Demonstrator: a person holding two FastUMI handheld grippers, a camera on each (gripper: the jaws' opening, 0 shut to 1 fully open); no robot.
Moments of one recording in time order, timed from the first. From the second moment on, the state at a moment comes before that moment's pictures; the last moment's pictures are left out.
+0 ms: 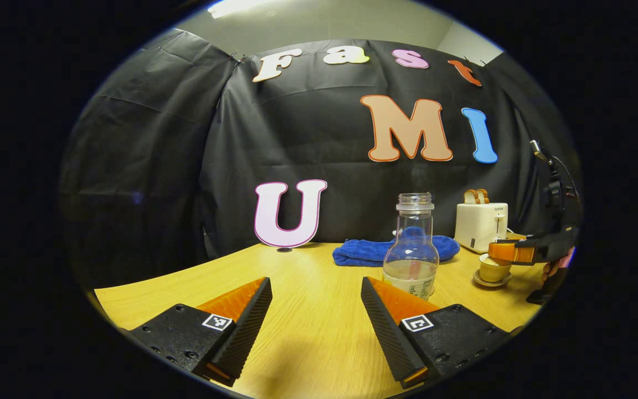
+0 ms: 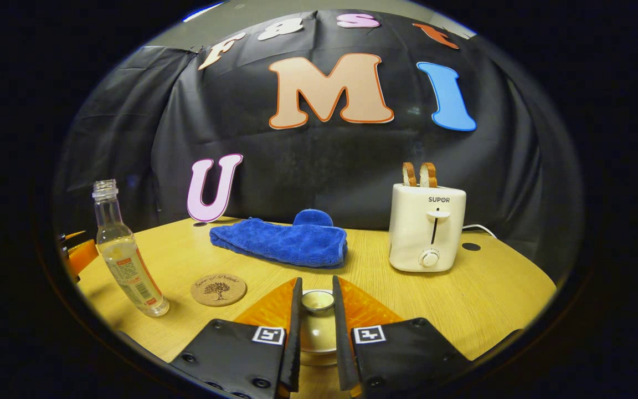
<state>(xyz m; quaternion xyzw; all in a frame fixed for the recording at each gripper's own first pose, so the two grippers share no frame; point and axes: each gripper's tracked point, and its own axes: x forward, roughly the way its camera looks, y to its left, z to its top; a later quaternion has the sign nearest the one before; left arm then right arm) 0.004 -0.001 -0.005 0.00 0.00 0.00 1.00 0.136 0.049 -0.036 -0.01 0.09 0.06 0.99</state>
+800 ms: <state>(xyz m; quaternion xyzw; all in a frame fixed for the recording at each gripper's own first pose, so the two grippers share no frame) 0.004 -0.004 -0.003 0.00 0.00 -0.01 1.00 0.108 0.040 -0.010 0.00 0.01 0.05 1.00</state>
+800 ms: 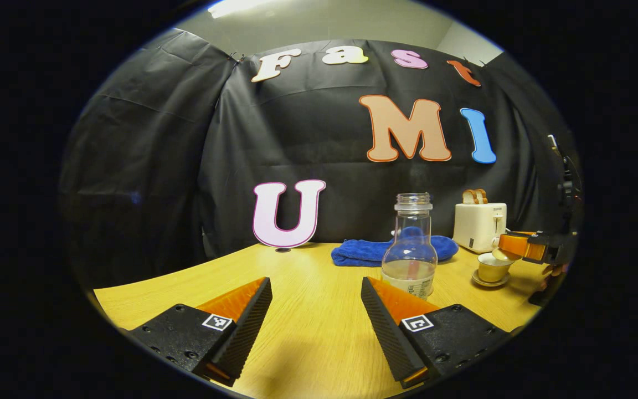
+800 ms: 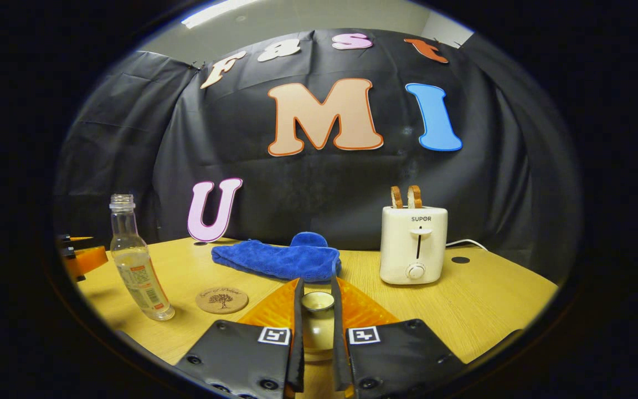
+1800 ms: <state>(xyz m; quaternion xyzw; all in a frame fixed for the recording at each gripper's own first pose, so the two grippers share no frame) -0.004 -0.069 -0.002 -0.01 -0.01 -0.18 0.98 0.014 -0.013 0.001 0.00 0.00 -0.02 1.00</state>
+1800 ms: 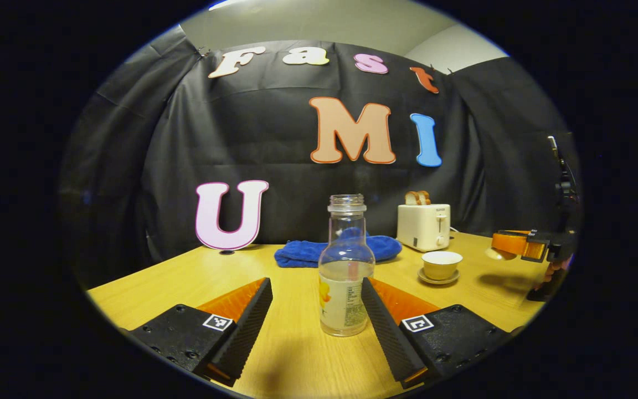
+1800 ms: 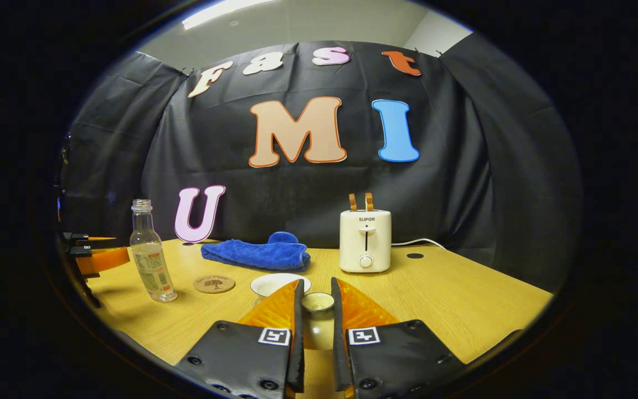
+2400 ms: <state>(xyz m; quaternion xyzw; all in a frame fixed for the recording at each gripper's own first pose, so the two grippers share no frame) 0.023 -0.102 -0.014 0.00 0.03 -0.22 0.97 0.004 -0.016 0.001 0.00 0.00 -0.01 1.00</state>
